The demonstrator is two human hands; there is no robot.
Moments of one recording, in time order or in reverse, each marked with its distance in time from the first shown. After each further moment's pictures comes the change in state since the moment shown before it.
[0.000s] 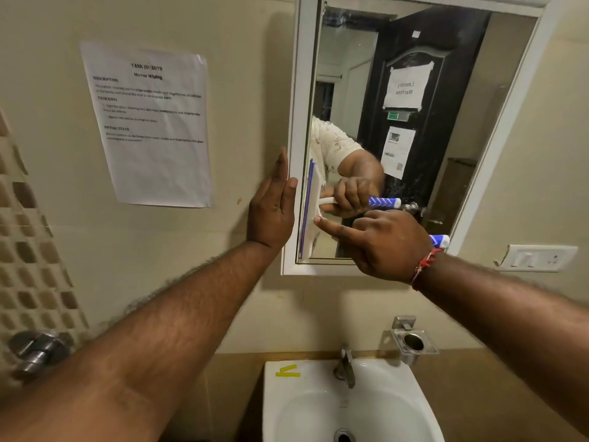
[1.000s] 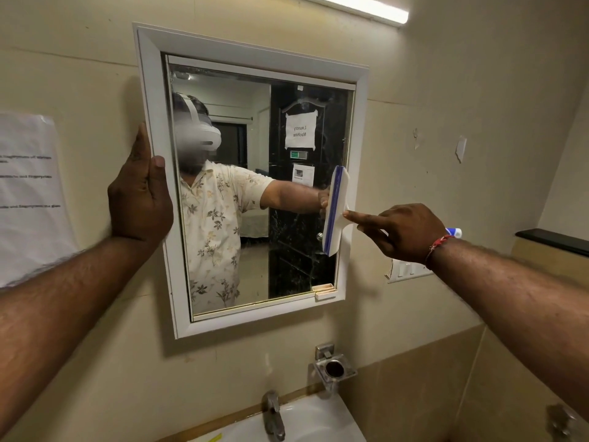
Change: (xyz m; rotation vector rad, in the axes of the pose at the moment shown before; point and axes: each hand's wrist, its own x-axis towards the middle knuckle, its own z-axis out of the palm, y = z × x) left_hand 0.113 0.026 0.007 0.080 0.184 0.234; right_hand -0.162 0.175 -0.082 -0.265 -0.024 0.364
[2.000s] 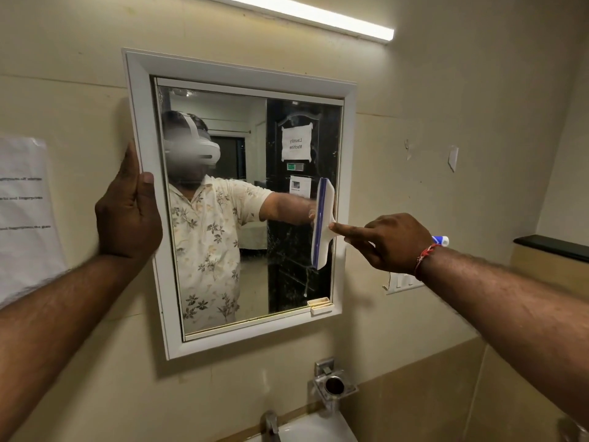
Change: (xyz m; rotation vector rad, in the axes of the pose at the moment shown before) left_hand 0.006 0.008 -0.004 0.009 0.009 0.013; right_hand 0.011 -0.007 -0.003 -0.018 0.008 -0.020
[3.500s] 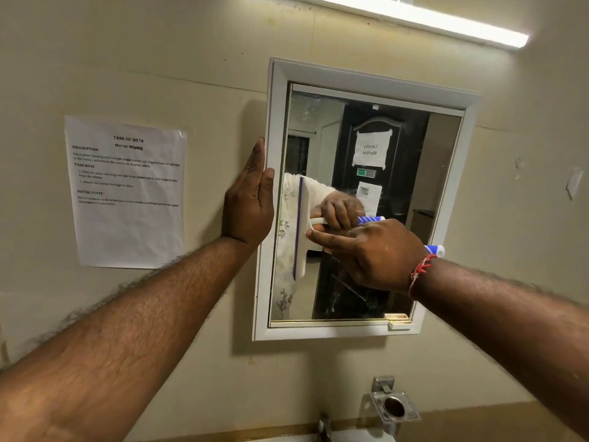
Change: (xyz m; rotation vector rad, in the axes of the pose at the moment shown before) left_hand 0.005 0.007 -0.005 -0.088 -0.067 -0.105; right_hand 0.132 -0.159 -0.027 0.306 0.140 -0.325
